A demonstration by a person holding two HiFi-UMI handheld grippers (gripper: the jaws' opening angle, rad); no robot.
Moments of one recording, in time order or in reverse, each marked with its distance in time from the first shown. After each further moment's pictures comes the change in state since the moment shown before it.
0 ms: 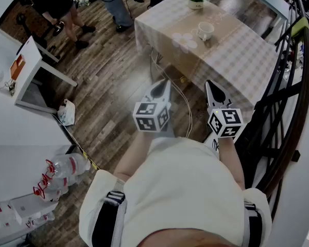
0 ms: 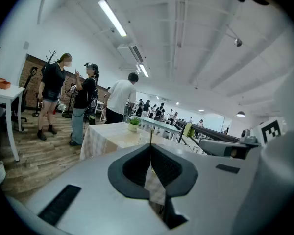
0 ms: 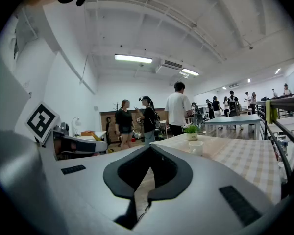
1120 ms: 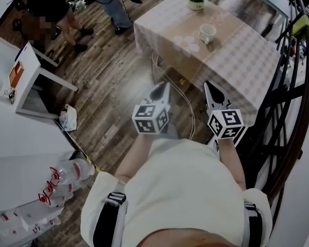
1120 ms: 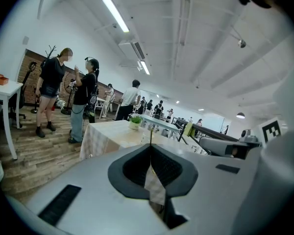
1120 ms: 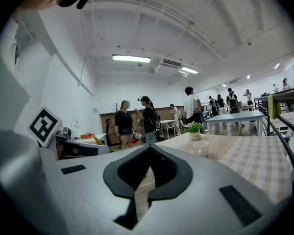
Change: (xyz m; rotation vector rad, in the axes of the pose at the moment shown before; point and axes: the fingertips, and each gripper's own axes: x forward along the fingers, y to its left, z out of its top) left arm 0.023 0.032 0.009 -0.025 0.026 -0.015; right arm 0.039 0.005 0.004 0.032 0.001 0.007
